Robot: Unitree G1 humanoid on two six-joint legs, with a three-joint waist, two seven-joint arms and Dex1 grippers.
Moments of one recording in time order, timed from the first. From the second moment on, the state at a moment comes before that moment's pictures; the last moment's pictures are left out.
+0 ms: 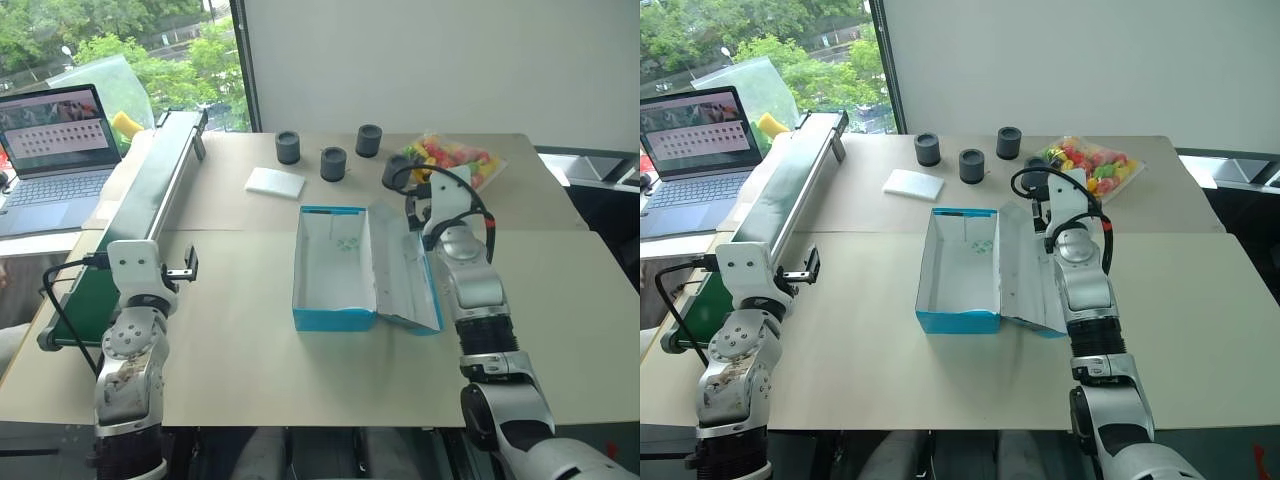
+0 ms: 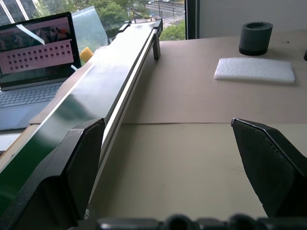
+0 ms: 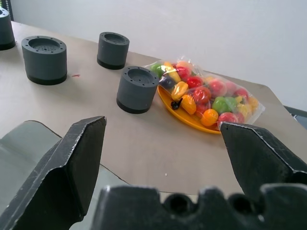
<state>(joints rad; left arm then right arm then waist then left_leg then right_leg) -0.11 0.28 0.31 -0.34 -0.12 0.46 -0.05 -0.70 -0.23 -0.06 0.27 -0.07 0.40 -0.06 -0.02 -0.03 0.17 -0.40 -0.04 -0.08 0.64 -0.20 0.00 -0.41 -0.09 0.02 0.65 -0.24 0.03</state>
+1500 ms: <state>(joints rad) 0.39 0.67 0.85 -0.27 -0.44 0.48 -0.59 -0.55 0.02 0.45 0.07 0.18 0.31 0.59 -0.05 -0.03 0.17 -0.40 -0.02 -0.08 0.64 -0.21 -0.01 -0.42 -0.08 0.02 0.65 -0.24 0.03</state>
